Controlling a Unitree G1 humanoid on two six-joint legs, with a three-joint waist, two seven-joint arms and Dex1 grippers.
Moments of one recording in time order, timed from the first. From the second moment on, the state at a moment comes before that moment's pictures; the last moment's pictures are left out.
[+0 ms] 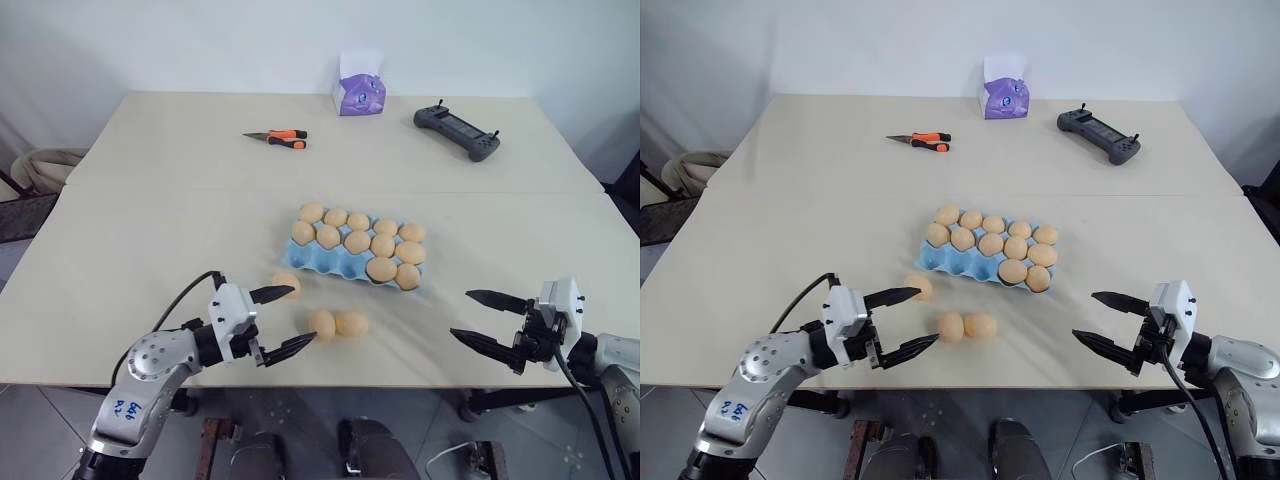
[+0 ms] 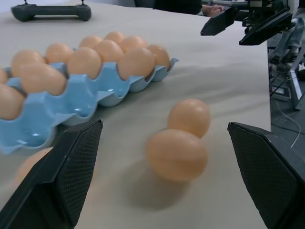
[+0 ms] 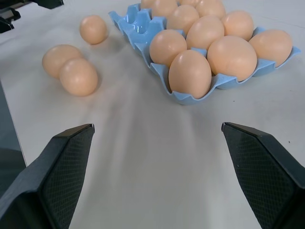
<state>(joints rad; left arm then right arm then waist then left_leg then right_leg) -0.03 0.49 -0.06 -0.39 -0.37 0.24 -0.77 0.05 -0.73 -0.32 -0.07 0.56 0.23 1.19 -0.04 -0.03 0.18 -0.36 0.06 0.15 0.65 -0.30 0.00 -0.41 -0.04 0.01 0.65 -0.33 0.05</state>
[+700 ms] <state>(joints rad) -0.23 0.49 -0.23 -0.25 -0.23 0.33 -0.80 0.08 -0.73 -0.32 -0.14 0.56 0.24 1.08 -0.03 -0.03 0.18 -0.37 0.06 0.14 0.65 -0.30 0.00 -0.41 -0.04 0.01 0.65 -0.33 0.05</state>
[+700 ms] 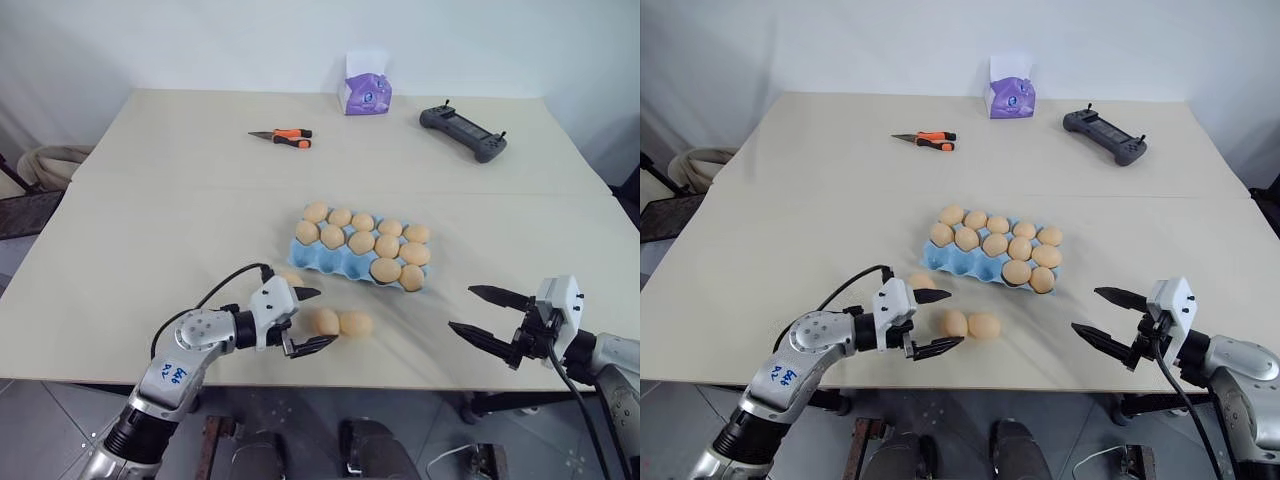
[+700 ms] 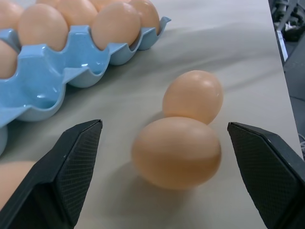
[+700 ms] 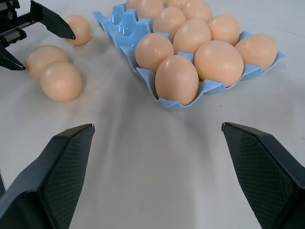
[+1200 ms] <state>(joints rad) -0.24 0.48 -0.26 -0.22 -0.21 0.36 -0.80 0.10 -0.73 -0.32 -0.18 0.56 0.27 1.03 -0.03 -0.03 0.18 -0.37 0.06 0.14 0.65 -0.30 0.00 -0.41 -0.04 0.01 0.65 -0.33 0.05</state>
